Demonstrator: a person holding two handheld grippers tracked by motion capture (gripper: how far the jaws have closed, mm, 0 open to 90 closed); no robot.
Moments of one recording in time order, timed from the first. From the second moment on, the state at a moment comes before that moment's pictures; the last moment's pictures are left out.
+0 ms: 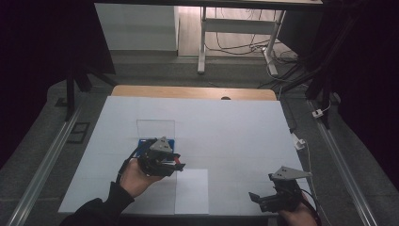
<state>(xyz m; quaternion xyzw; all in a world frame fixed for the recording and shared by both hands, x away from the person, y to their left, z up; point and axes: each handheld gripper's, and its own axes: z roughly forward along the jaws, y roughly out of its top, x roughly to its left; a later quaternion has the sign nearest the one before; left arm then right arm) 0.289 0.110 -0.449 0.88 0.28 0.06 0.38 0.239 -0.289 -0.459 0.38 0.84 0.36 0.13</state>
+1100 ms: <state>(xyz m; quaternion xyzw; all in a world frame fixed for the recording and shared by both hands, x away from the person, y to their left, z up) 0.278 0.063 -0.485 0.91 0.23 0.04 0.33 0.239 -0.287 -0.459 0.38 0.84 0.36 0.13</state>
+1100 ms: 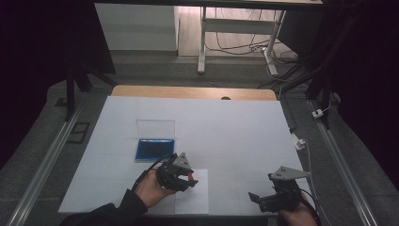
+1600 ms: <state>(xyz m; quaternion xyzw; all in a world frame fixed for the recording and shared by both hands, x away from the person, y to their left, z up) 0.281 0.056 -0.501 0.92 0.24 0.04 0.31 0.239 -0.288 -0.459 0.38 0.84 0.36 0.13</state>
